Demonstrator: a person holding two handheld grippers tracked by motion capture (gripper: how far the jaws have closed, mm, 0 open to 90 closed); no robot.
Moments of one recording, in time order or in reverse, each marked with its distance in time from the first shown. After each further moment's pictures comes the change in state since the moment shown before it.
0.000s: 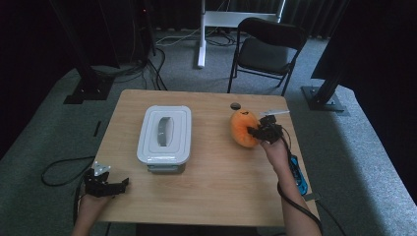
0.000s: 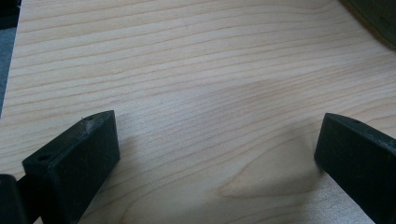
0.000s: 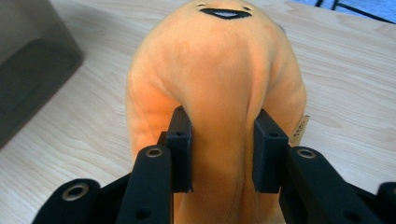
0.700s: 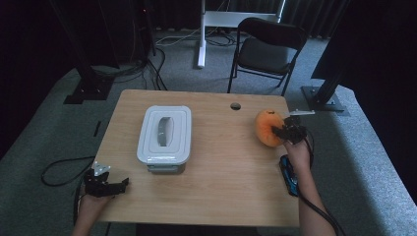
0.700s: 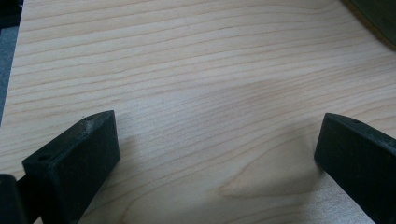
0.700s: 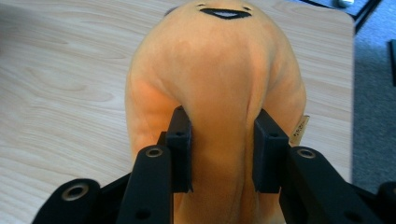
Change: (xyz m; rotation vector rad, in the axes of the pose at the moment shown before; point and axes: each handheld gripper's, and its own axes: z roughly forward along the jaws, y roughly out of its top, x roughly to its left) left arm 0.000 0.000 0.000 0.001 0.007 -0.006; right arm -0.063 -0.020 -0.031 0.016 -0.154 0.084
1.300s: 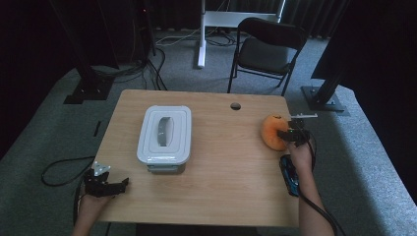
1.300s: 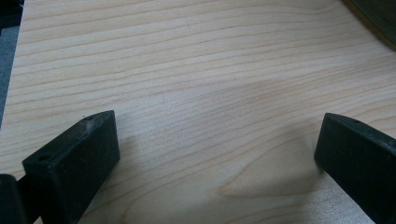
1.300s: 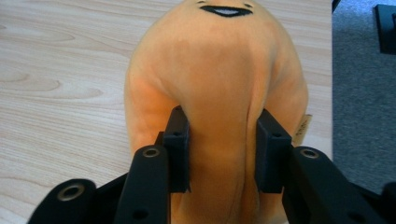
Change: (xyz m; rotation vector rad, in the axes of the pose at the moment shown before) left arm 0.000 0.000 0.000 0.000 0.000 0.000; right arm -0.027 -0.018 0.022 0.058 -0.052 0.080
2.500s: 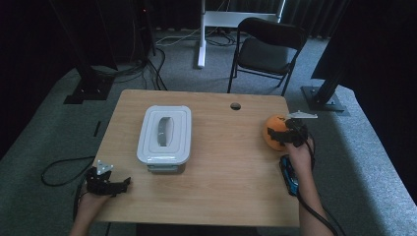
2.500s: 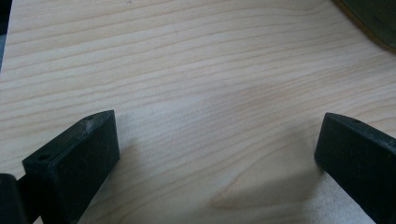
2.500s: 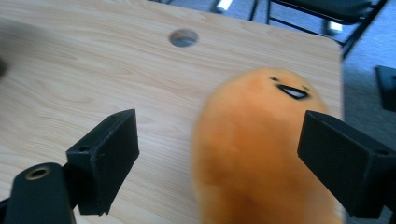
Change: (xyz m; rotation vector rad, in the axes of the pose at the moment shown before) left arm -0.003 0.006 0.004 0.007 -0.014 0.036; right arm 0.034 0.008 -0.037 -0.156 0.047 -0.107
